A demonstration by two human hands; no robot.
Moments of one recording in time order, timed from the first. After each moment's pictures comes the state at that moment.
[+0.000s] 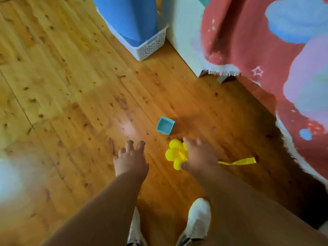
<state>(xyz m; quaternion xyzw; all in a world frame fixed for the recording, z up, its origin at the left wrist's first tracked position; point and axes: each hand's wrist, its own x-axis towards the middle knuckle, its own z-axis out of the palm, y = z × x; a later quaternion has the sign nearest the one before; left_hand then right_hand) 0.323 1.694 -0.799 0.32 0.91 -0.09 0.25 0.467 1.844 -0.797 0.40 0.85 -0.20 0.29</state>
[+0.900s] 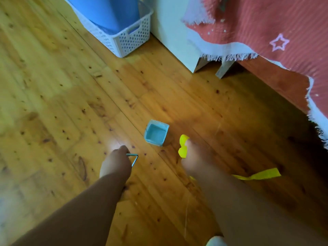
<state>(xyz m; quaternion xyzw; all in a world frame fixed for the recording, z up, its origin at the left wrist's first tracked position) 0.273 1.720 -1.029 0.24 0.93 0.07 0.26 0.460 1.879 -1.001 0.51 0.77 -0.36 0.17</state>
